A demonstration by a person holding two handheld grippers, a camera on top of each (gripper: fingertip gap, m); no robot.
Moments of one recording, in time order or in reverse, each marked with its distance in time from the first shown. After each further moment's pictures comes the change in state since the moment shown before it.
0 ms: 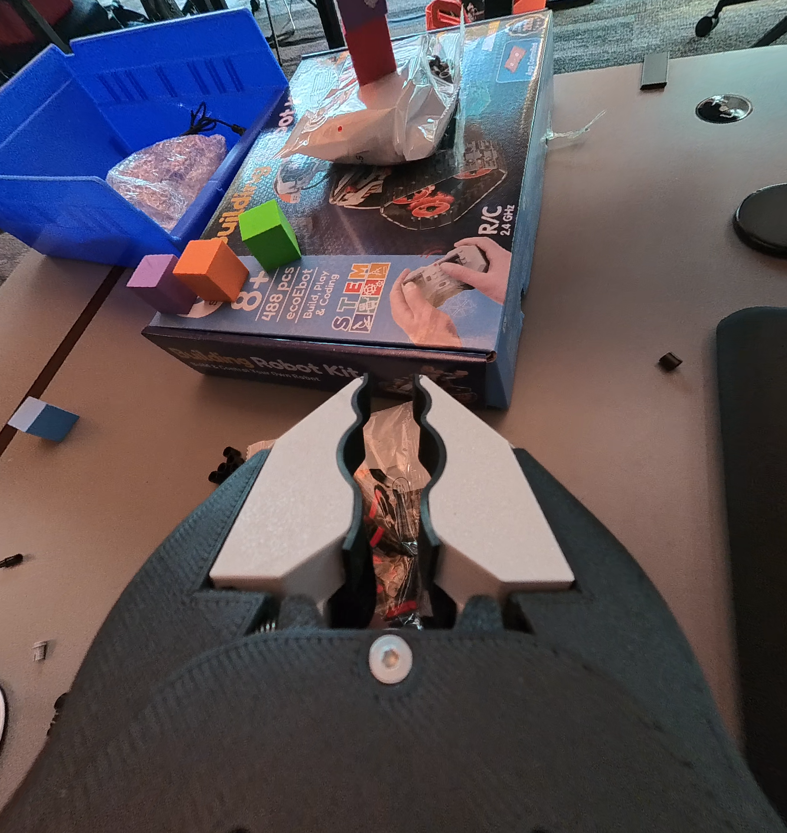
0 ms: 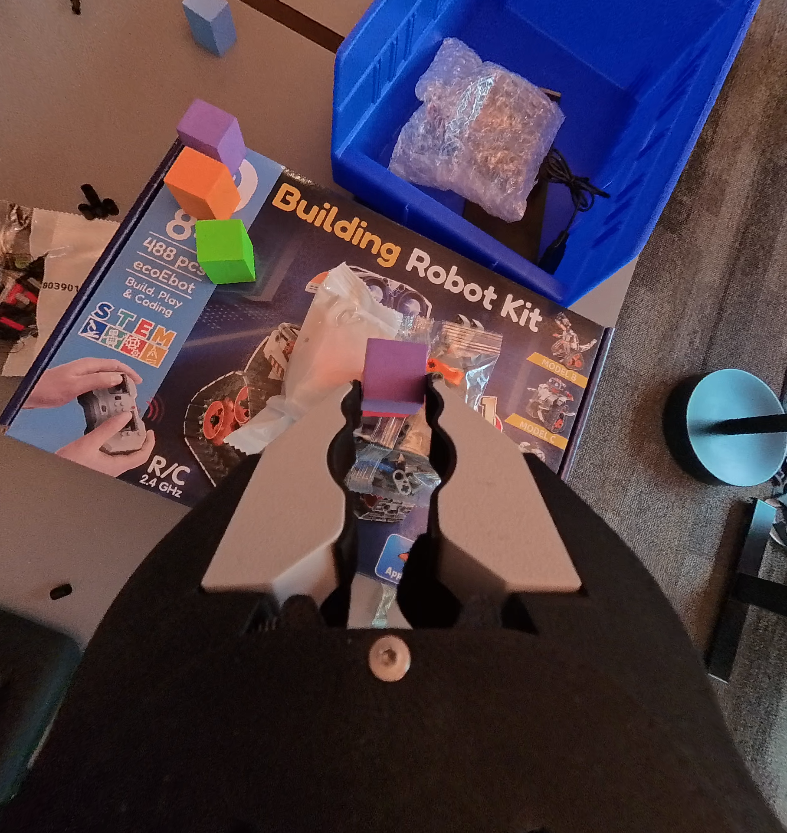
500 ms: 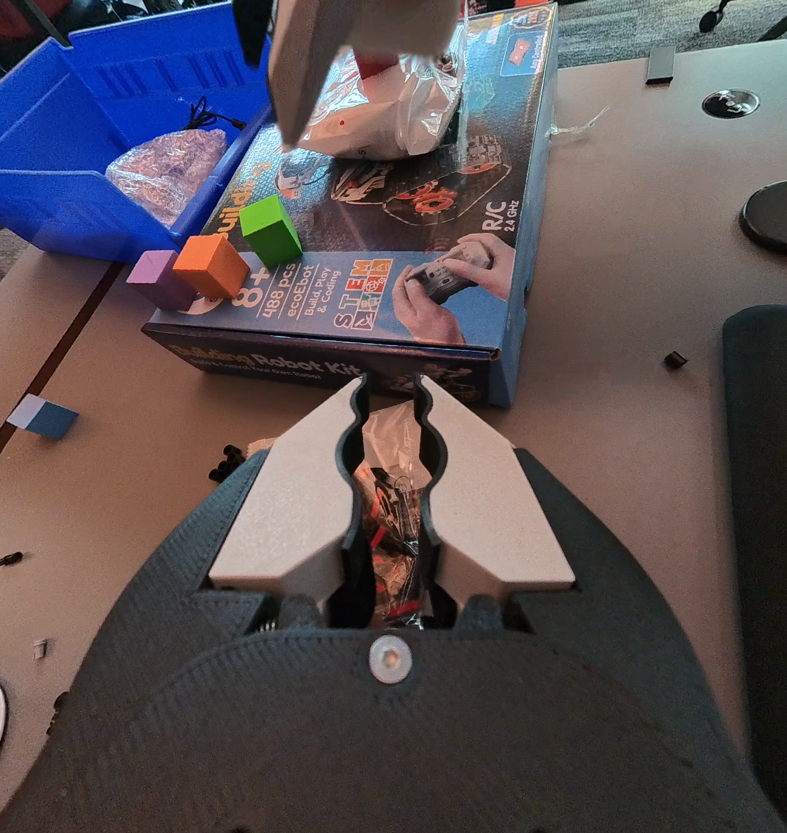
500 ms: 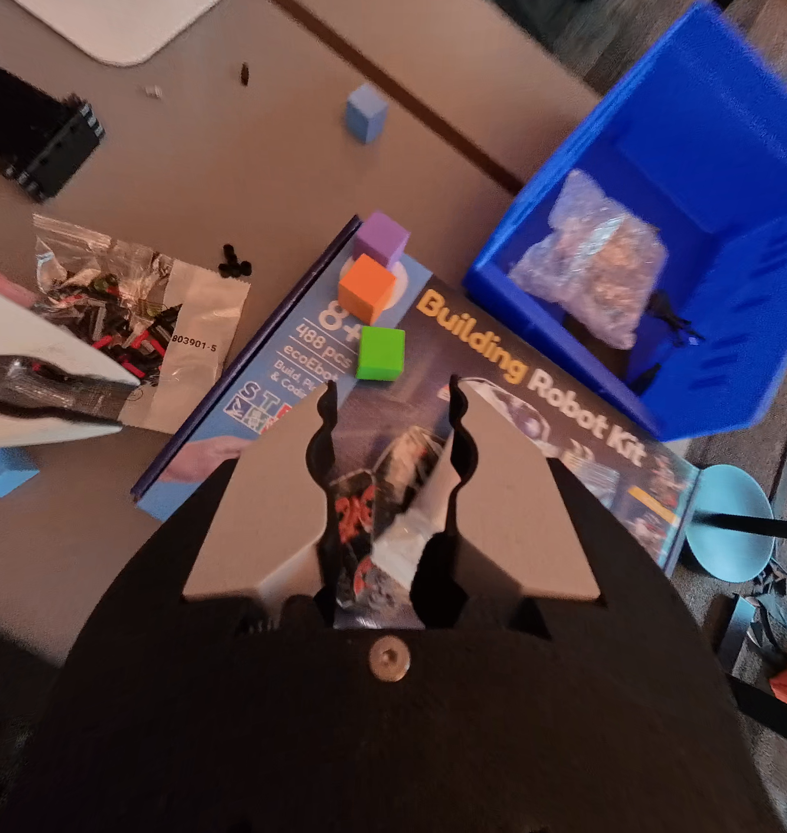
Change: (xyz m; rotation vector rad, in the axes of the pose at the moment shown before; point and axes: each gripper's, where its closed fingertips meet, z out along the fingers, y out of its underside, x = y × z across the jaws) left arm -0.001 0.002 0.001 -0.006 -0.003 -0.001; right arm -0.086 -0.051 0.023 0.067 -0.061 -0.165
